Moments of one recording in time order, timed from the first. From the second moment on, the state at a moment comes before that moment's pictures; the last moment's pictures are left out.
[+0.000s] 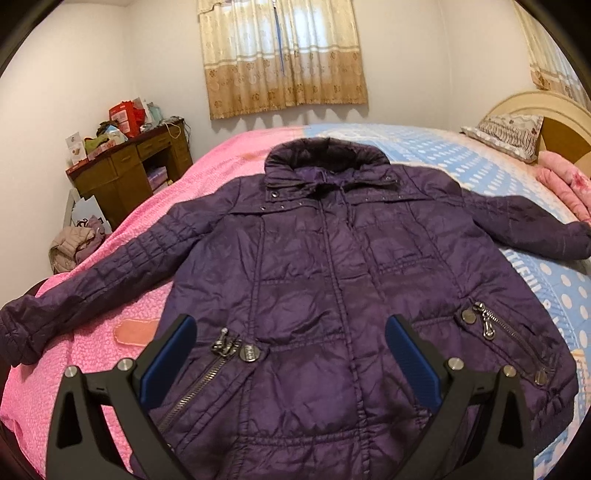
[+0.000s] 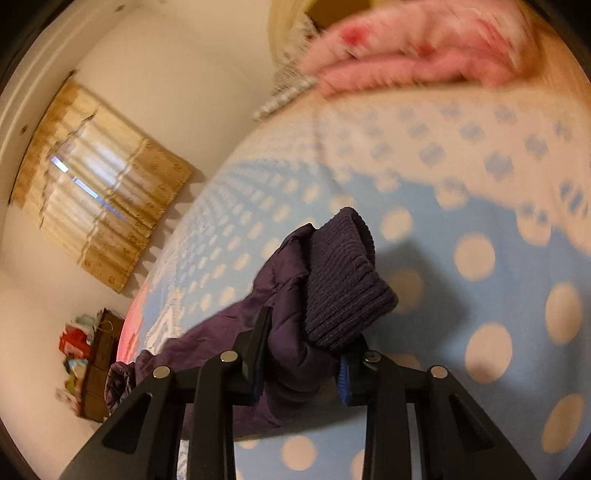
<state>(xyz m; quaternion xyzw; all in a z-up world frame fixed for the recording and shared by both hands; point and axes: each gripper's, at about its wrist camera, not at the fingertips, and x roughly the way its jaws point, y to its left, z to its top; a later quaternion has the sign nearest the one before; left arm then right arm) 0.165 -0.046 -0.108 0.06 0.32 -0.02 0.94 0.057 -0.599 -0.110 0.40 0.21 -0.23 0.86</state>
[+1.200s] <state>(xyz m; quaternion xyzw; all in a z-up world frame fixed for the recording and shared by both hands) 0.146 0.035 -0.102 -0.01 0.29 0.02 0.96 0.236 -0.121 0.055 -0.15 0.24 0.10 0.95</state>
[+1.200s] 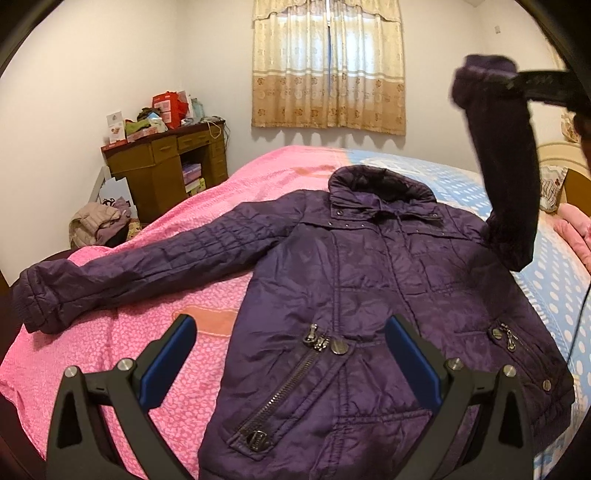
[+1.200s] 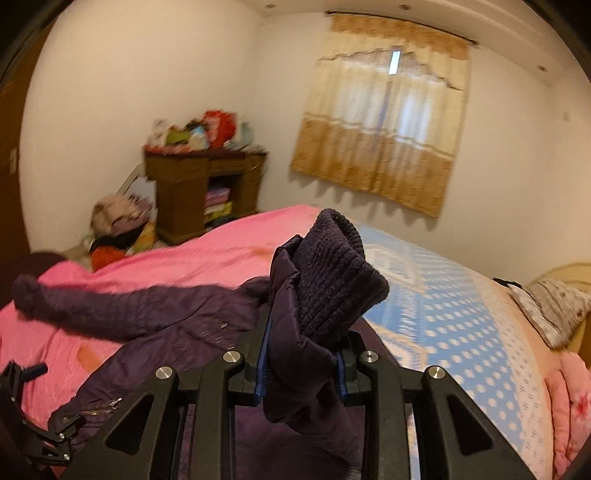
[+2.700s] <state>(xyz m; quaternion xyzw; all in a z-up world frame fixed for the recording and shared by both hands) 0.297 0.028 -0.142 -0.09 0.41 -0.07 0.91 0.124 -0.261 -0.018 0.11 0.26 0.10 0.95</state>
